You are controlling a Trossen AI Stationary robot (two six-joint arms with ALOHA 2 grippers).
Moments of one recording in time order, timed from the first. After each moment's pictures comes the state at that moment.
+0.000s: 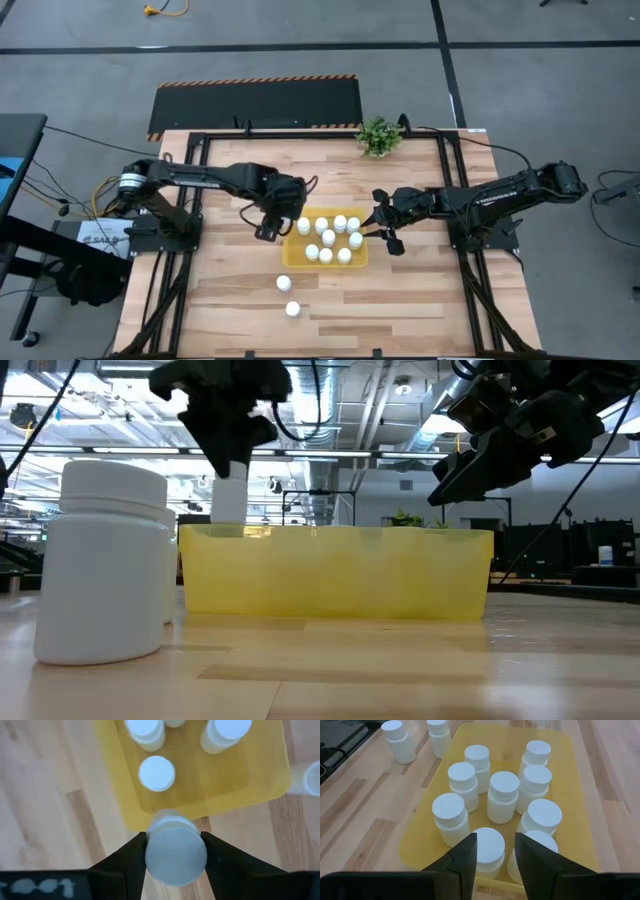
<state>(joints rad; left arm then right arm) 0.02 1.62 1.40 -1.09 0.00 0.30 0.02 1.18 0.50 0.08 -0.17 -0.14</state>
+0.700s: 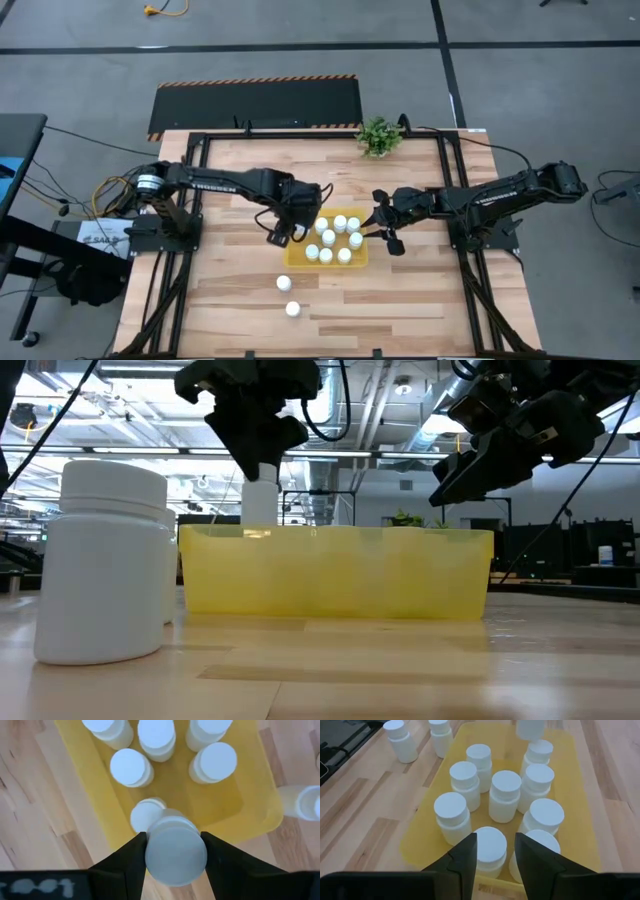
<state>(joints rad) 0.00 1.75 1.52 -1.06 0.04 0.38 0.02 1.18 0.50 0.08 -0.18 -0.14</state>
